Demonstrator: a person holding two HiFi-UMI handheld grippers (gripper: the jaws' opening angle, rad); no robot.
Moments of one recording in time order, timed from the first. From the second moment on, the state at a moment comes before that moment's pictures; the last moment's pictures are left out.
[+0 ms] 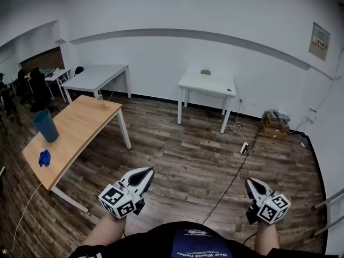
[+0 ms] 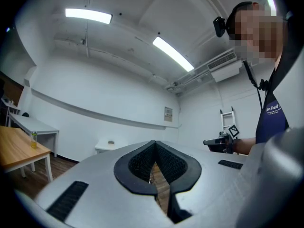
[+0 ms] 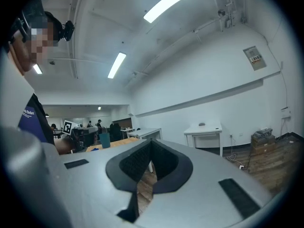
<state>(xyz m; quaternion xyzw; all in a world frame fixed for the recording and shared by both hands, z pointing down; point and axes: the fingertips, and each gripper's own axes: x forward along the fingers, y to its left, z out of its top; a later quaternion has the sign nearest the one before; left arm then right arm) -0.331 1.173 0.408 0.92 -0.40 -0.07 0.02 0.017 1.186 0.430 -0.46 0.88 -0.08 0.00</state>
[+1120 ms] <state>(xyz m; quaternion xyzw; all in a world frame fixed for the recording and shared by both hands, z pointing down) -0.132 1.197 0.410 0.92 -0.40 -0.03 0.02 0.191 1.202 0.444 -0.43 0.90 -0.09 0.00</state>
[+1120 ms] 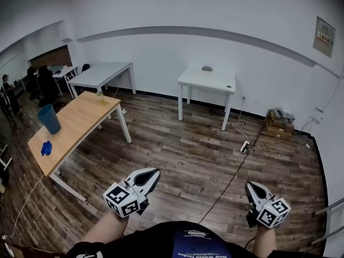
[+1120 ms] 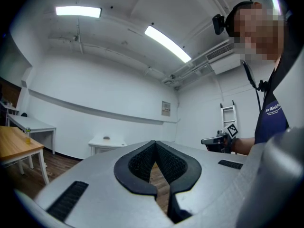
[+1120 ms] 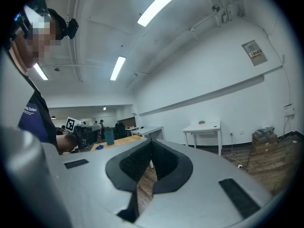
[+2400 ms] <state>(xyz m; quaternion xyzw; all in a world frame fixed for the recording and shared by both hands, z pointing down) -0.304 0.898 0.434 0.95 -0.31 -0.05 0.04 0.004 0.967 0.453 -0.51 0.85 -0.10 -0.01</state>
